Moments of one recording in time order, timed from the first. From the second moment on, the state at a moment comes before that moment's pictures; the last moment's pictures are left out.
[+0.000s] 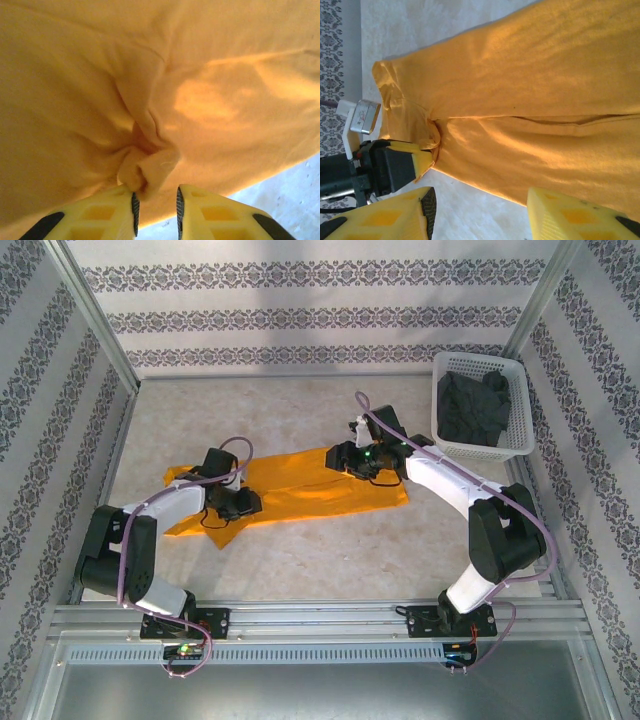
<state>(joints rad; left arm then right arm) -0.23 1.50 0.77 -0.48 0.39 -0.49 0.44 1.63 1.16 -0.42 -0.54 0.65</state>
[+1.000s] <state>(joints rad) -0.30 1.63 0.85 -0.41 0.32 -0.68 0.45 1.63 1.08 -0.35 -0.59 0.68</state>
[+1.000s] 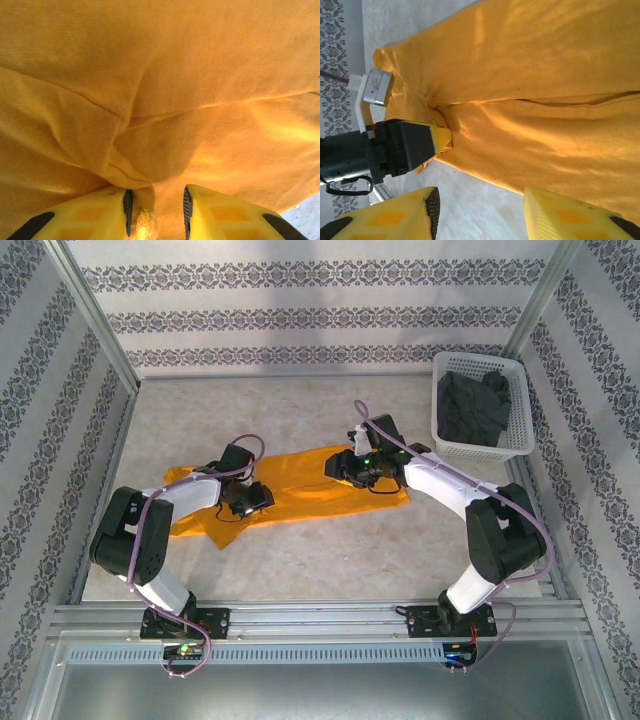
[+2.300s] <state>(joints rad) 0.27 1.41 0.66 -0.50 0.31 -0.58 0.63 1.70 1.12 -0.21 -0.69 0.70</state>
